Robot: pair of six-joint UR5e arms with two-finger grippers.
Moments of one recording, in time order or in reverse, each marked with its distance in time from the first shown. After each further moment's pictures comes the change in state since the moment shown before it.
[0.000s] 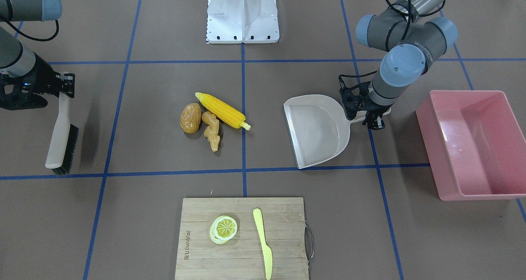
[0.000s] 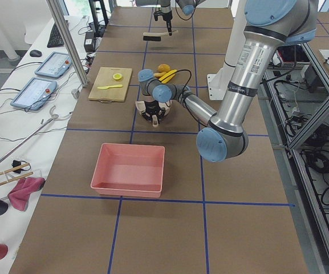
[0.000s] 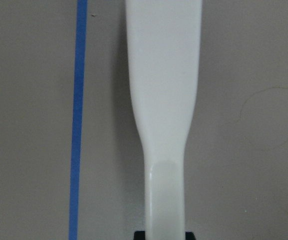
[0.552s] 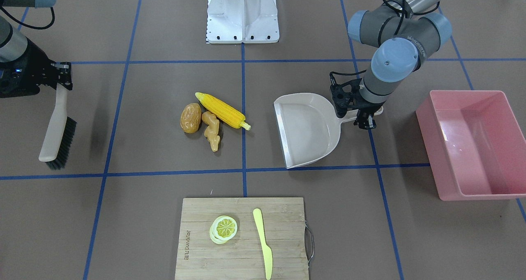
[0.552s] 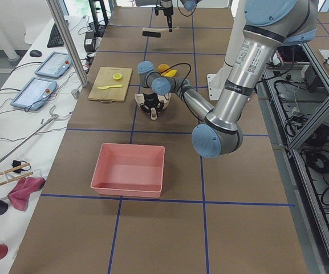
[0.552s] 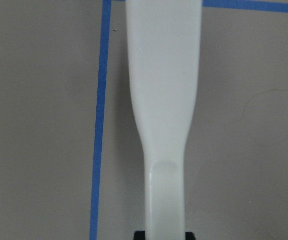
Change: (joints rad) left arm 0.004 -0.087 -0.012 0.059 0.009 0.000; right arm 0.024 -0.024 0.078 -0.006 0.014 0.023
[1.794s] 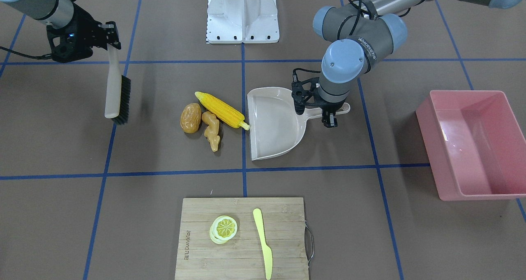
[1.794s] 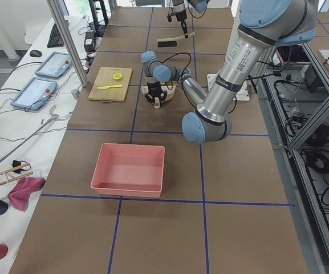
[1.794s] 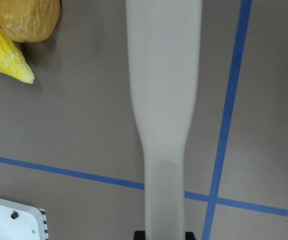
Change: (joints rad) left arm 0.086 -0.136 0.077 0.078 0.024 0.015; right arm -0.241 -0.034 0.113 0.166 0.154 0.309
